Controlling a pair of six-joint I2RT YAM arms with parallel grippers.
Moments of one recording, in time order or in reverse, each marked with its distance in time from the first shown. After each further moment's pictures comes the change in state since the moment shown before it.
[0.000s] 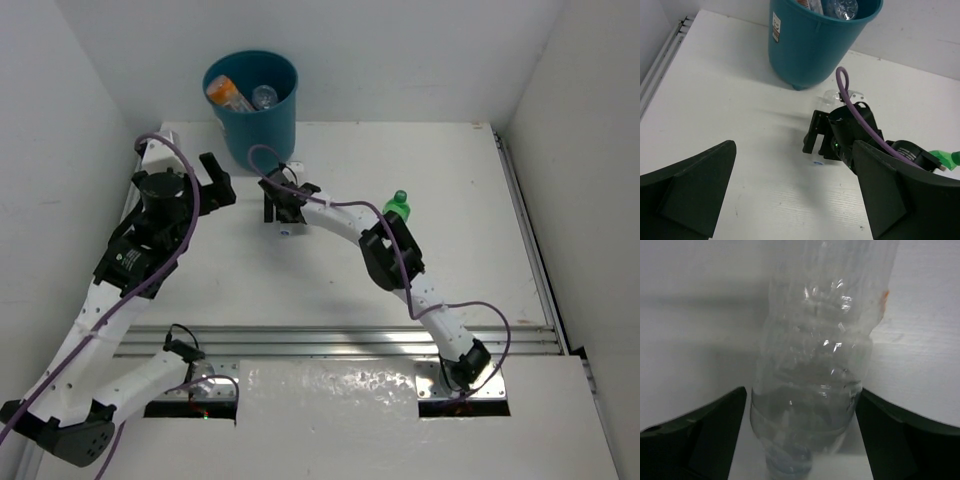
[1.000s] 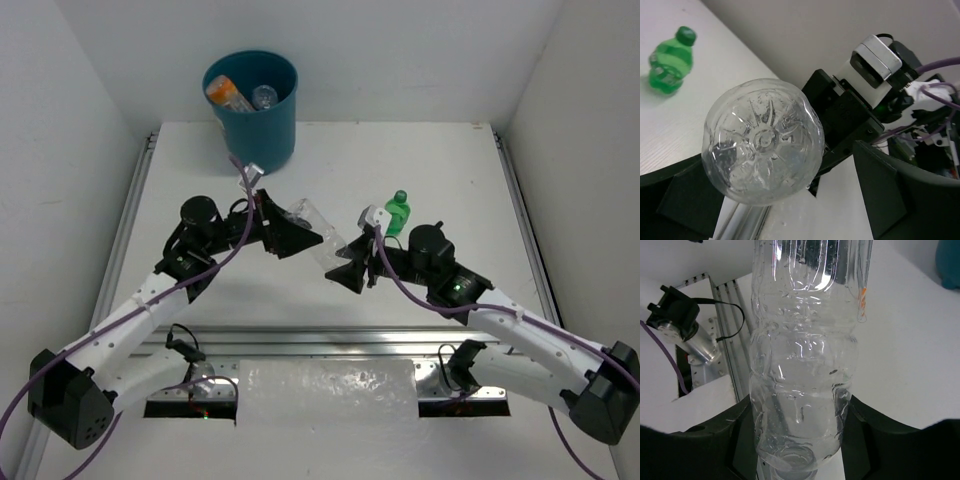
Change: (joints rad) left arm -0.068 0.079 -0.431 0.790 1.196 -0.355; right arm -0.018 -1.585 -1.535 0.669 -0.803 -0.582
